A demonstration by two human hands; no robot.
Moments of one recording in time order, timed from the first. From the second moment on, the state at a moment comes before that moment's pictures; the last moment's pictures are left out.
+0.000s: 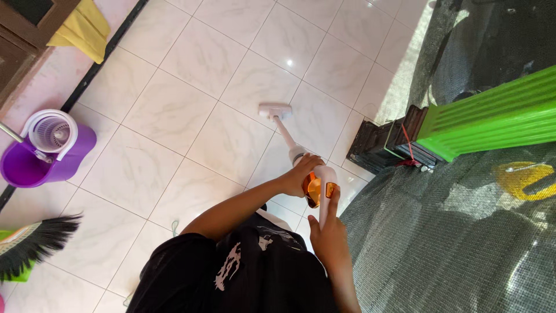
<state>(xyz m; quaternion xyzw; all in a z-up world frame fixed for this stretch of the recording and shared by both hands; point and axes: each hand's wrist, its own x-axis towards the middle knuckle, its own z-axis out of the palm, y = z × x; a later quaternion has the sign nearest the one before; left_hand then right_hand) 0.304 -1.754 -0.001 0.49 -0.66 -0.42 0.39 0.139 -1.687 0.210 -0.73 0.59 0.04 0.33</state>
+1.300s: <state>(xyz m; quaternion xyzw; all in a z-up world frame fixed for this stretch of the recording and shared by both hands) 0.489 -2.097 -0.009 0.49 -0.67 -0.46 0.32 0.335 -2.028 0.205 -0.67 0.66 0.09 0.33</state>
